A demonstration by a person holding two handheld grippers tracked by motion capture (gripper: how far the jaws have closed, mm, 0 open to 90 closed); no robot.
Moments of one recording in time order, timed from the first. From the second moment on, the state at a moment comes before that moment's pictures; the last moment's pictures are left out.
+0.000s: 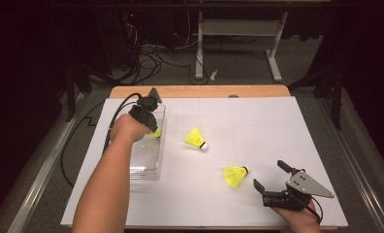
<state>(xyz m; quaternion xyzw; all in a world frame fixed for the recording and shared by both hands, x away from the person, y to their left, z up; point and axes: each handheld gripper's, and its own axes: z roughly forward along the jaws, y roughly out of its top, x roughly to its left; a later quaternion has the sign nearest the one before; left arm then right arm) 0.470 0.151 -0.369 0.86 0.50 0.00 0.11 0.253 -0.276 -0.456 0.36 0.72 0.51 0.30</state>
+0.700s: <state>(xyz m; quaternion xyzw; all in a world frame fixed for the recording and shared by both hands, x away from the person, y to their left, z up) 0.463 0.148 -0.371 0.87 0.49 -0.02 0.08 0.253 -0.275 -0.455 0.36 0.72 0.52 0.30</state>
